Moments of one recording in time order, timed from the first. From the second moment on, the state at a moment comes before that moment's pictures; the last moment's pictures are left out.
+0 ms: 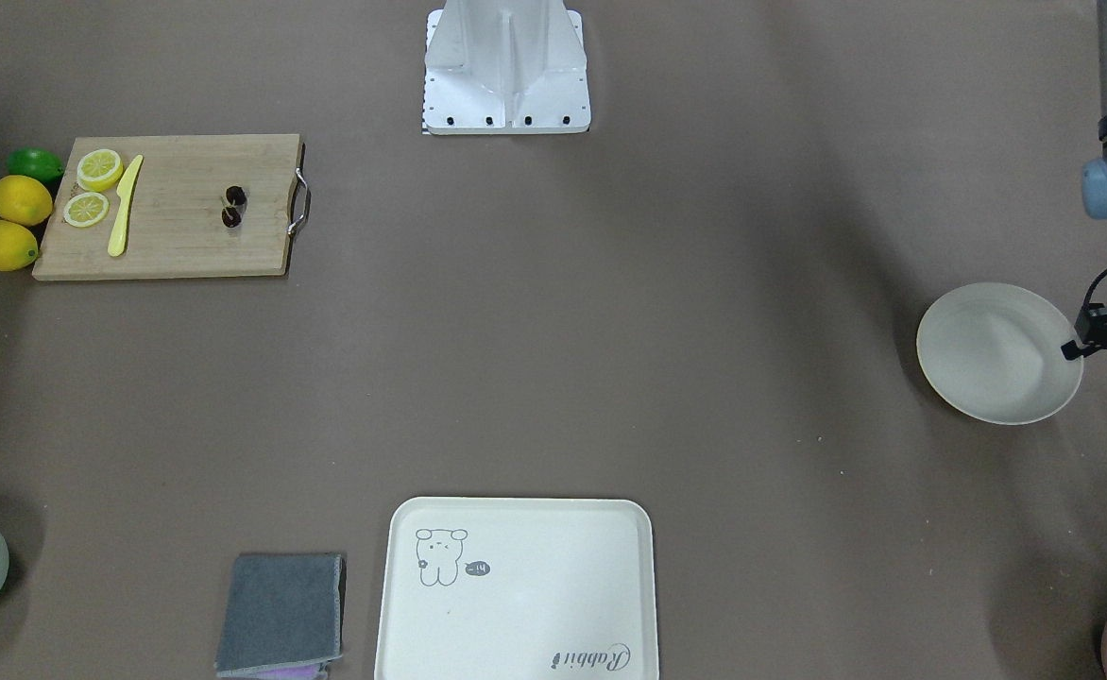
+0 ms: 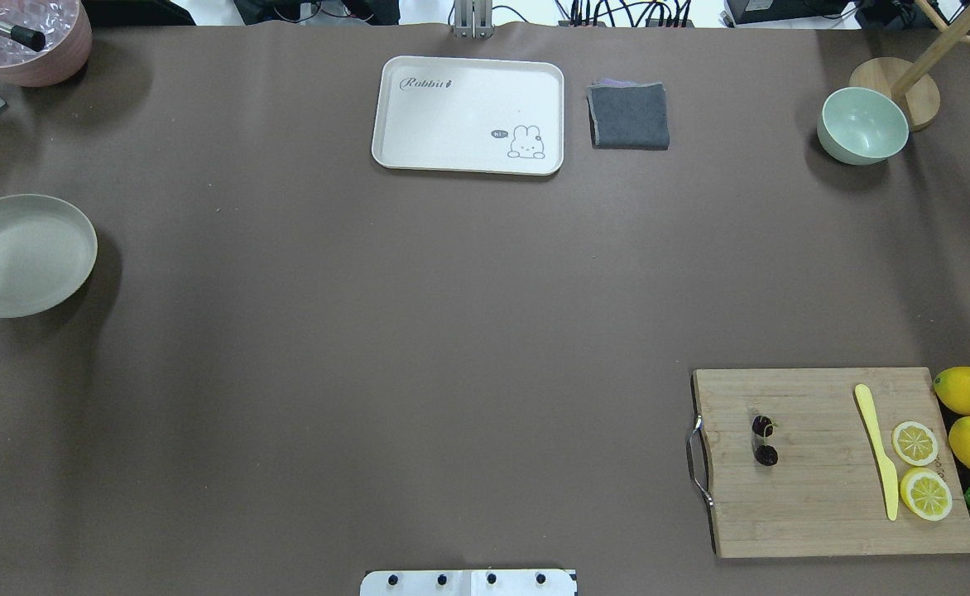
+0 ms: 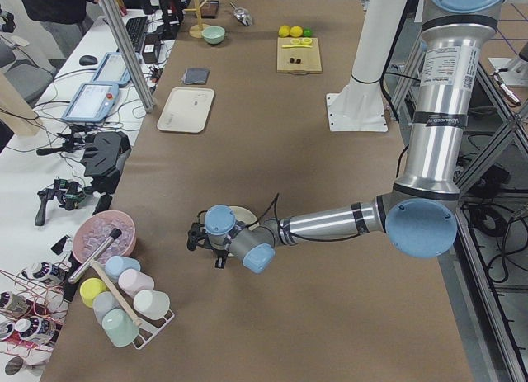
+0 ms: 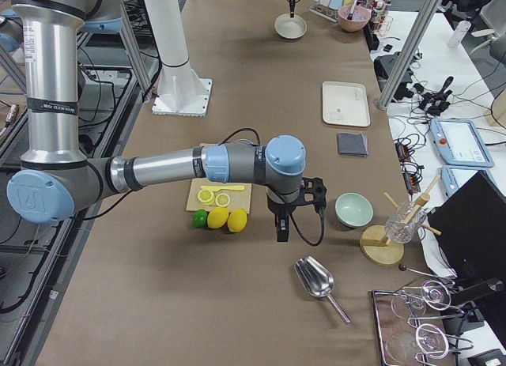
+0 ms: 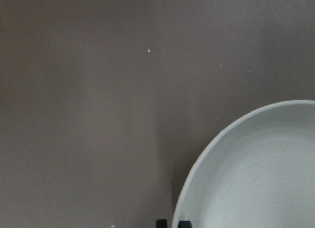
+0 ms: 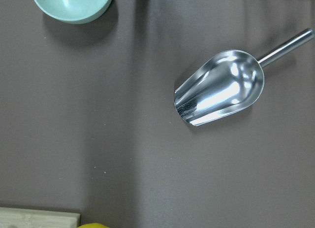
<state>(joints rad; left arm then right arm) -1.32 -1.68 -1.17 -2.41 -2.49 -0.54 1.61 -1.62 1.83 -1.74 2.35 -0.07</state>
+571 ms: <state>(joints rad) -1.30 -1.80 -1.26 -2.38 -2.56 -0.79 1.61 -1.62 1.83 -1.74 2.35 -0.07</state>
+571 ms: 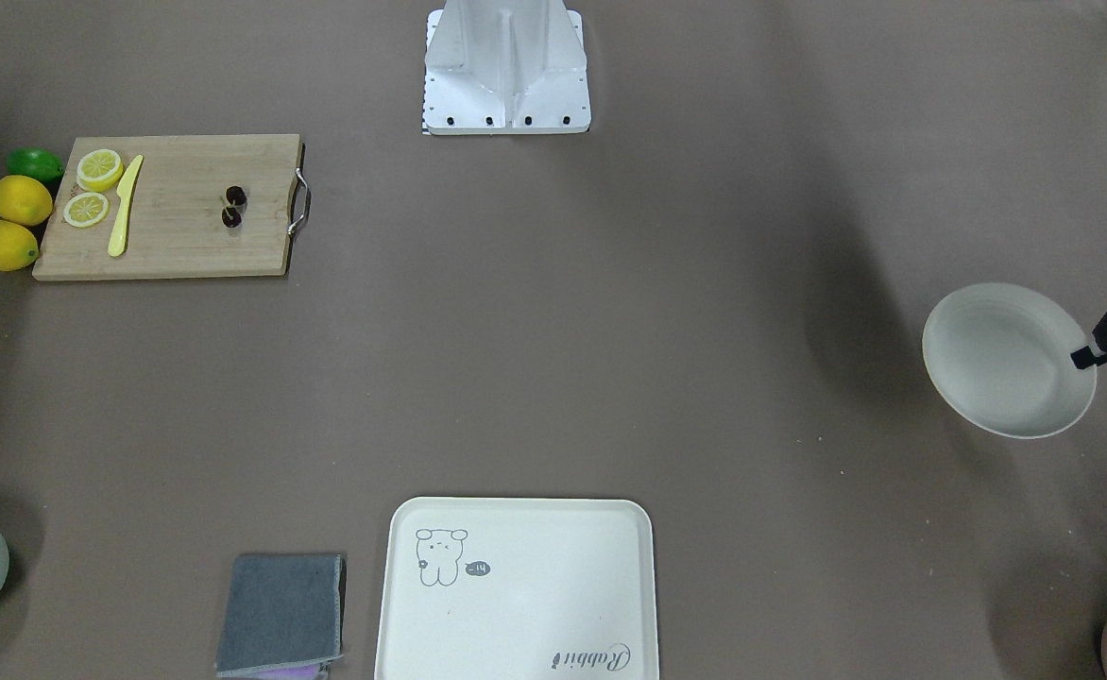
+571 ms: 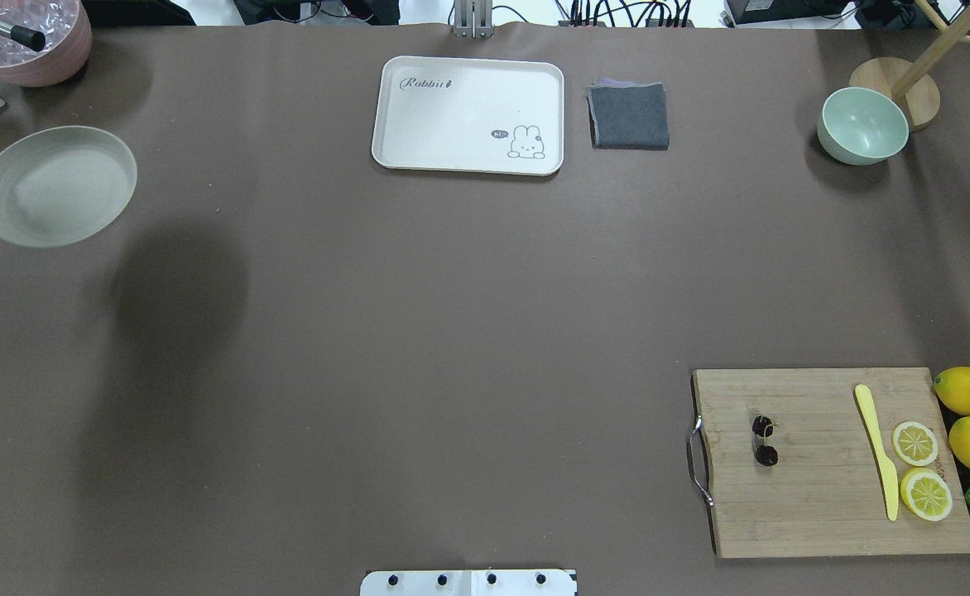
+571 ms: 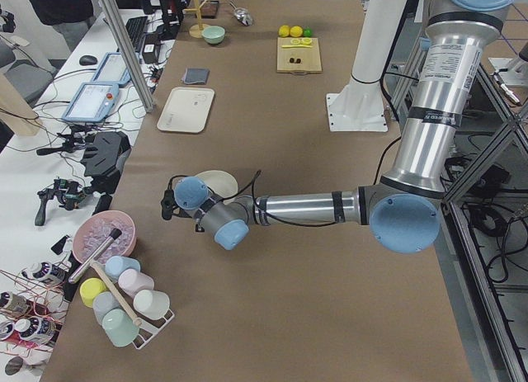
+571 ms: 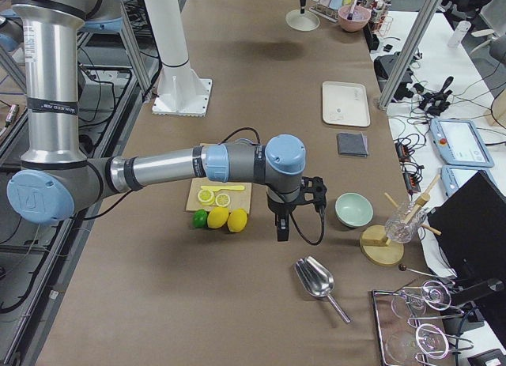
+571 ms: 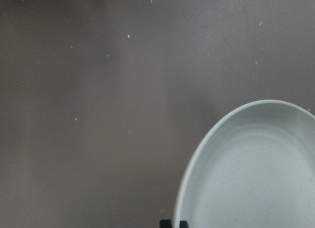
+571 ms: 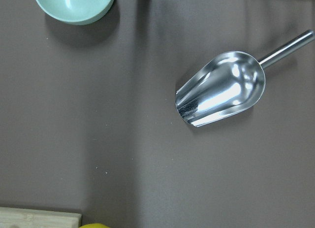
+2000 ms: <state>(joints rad) -0.43 -2.08 -1.61 -2.25 -1.68 -1.68 1.61 -1.63 1.84 -1.72 2.35 -0.05</state>
